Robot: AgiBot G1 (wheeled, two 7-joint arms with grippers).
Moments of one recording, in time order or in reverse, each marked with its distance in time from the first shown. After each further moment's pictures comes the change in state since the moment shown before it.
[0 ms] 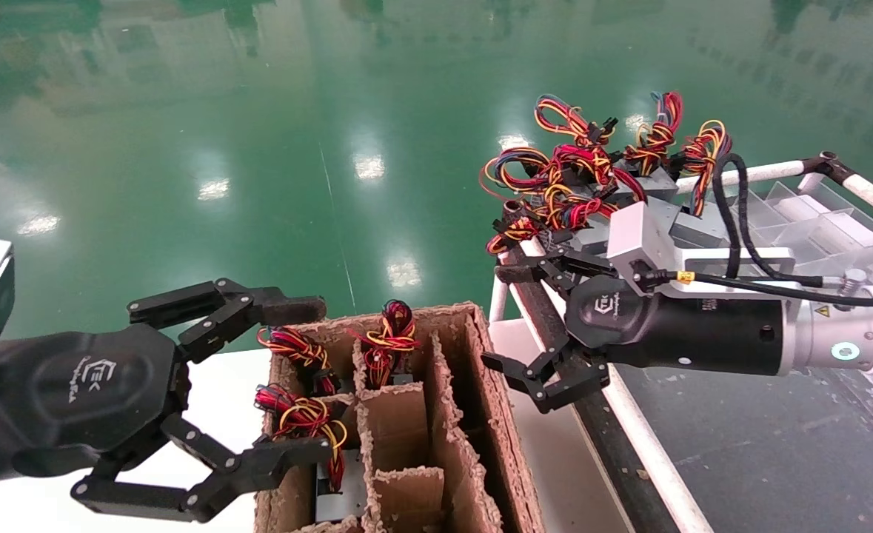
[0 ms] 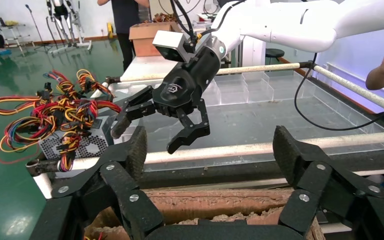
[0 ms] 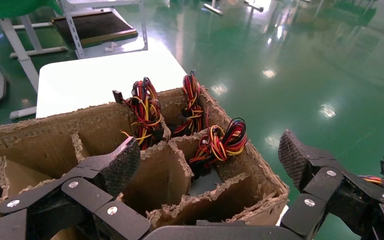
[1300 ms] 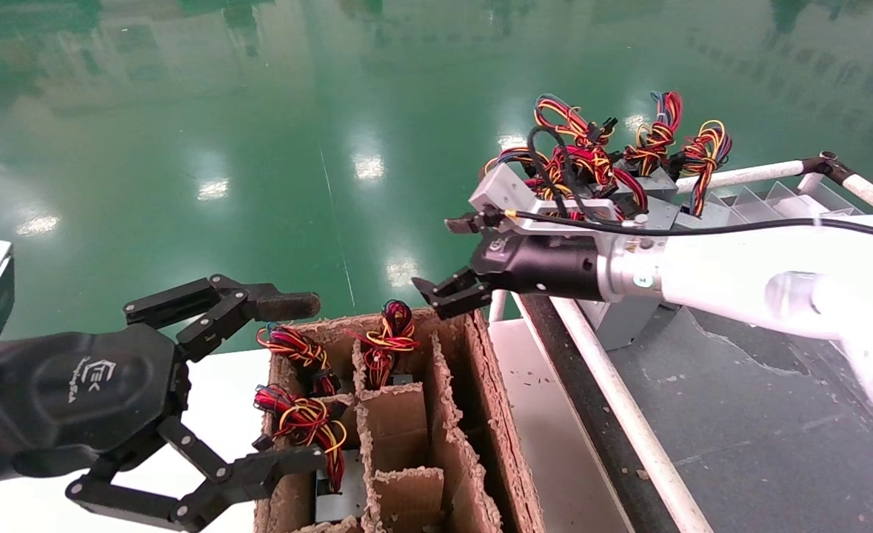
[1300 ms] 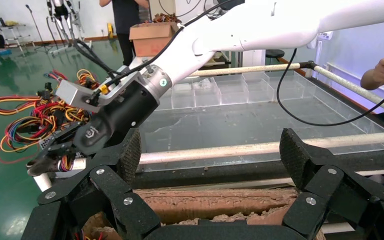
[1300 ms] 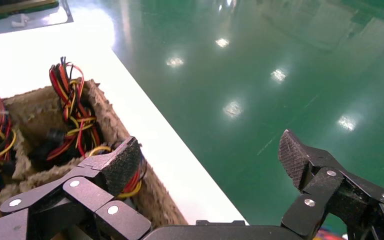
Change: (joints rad) left arm 0.000 0.000 0.000 0.000 0.000 0.000 0.000; right arm 0.238 -0.379 -0.071 -0.566 -0.165 0.294 -0.229
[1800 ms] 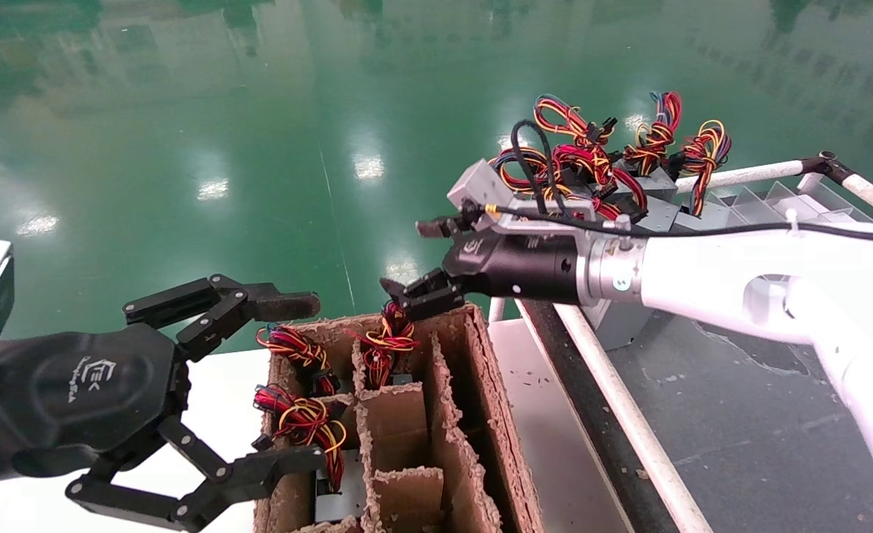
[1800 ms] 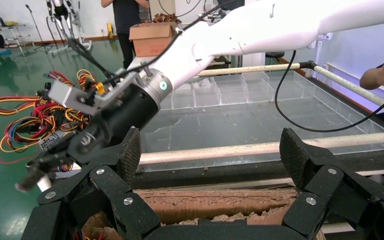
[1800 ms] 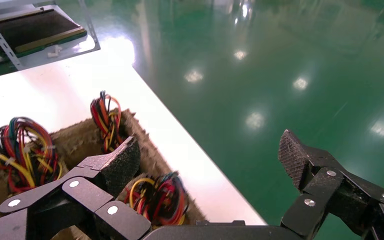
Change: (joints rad) left arm 0.000 0.000 0.000 0.000 0.000 0.000 0.000; right arm 0.001 -0.052 -0.001 -0.067 0.025 -0.021 0.029
